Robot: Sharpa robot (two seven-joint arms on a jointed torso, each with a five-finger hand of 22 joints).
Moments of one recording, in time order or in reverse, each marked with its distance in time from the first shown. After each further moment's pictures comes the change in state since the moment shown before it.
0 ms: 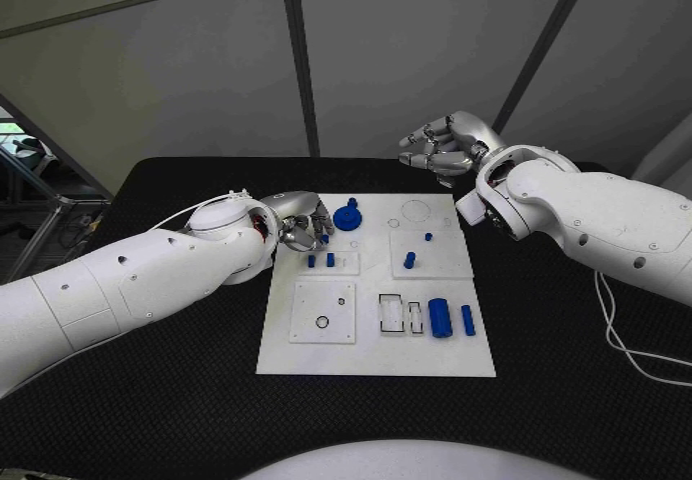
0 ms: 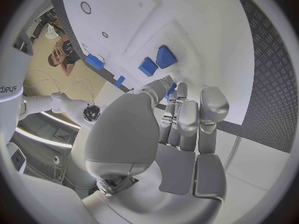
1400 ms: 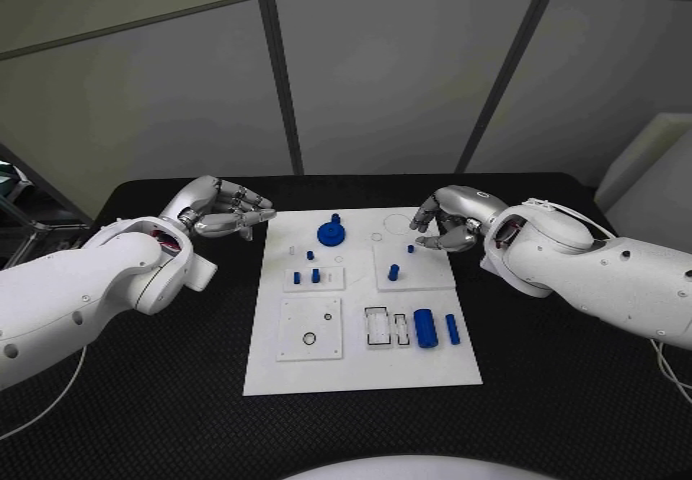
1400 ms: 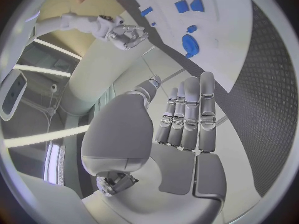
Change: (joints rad) left arm -0.018 -0.252 0.040 0.135 0.741 -0.257 0.257; left_hand -0.113 -0.012 -0.123 0.080 -0.004 0.120 -0.004 0.049 -0.011 0.014 0.012 -0.004 0.013 -0.262 0.016 -0.350 -0.493 0.000 -0.250 0.021 -0.556 -0.291; right arm -0.131 -0.190 -0.011 0.173 -0.645 0.099 -0.085; right_hand 0.019 -0.077 0.149 -0.073 -0.120 0.118 -0.014 -0.015 -0.007 -0.091 0.020 -0.815 -0.736 -0.004 0.004 -0.084 -0.103 -0.016 0.054 0.014 0.097 0.153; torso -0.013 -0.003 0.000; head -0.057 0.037
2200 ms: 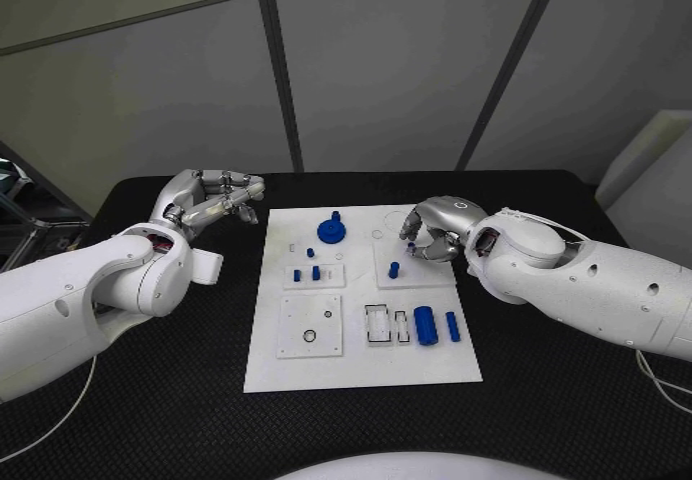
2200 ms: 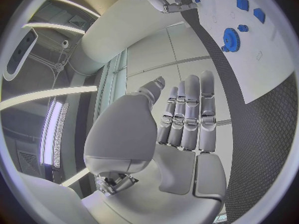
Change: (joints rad) left arm -0.023 -0.020 0.000 0.050 0.404 -0.055 0.211; left_hand 0.050 0.039 -0.002 -0.014 0.008 0.010 0.004 -0.003 -0.001 0.013 0.000 -0.023 -0.006 0.000 0.000 -0.038 -0.032 0.000 0.008 0.000 -0.048 -0.049; right arm -0.028 0.067 -0.008 -0.020 -0.181 0.031 -0.069; right_hand 0.003 0.003 0.005 -0.005 -0.006 -0.001 0.007 -0.020 0.000 0.004 0.003 -0.016 -0.028 0.000 0.000 0.004 0.009 0.000 0.000 0.000 0.000 0.008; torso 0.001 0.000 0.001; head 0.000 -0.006
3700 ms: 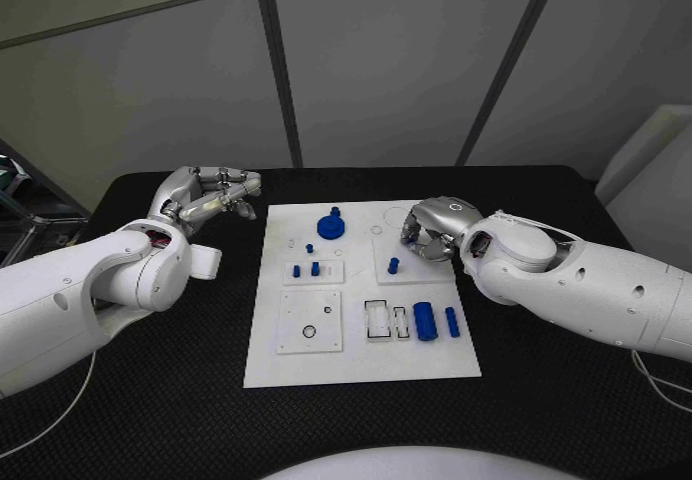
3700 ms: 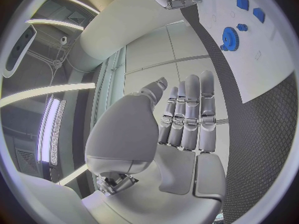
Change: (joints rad) left arm -0.002 0.003 0.000 -0.013 0.032 0.005 -0.007; left_hand 0.022 0.015 0.008 -0.008 0.000 -0.004 0.004 -0.004 -0.001 0.000 0.000 -0.015 -0.005 -0.003 0.003 -0.013 -0.007 0.000 0.003 -0.004 -0.016 -0.013; right arm -0.001 0.021 -0.034 -0.019 -0.061 -0.046 -0.027; right_hand 0.066 0.058 0.136 -0.079 -0.122 0.147 -0.032 0.019 0.028 0.120 -0.006 0.016 -0.010 -0.002 -0.024 0.059 0.052 0.000 0.029 -0.029 0.059 0.088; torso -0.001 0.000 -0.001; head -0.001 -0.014
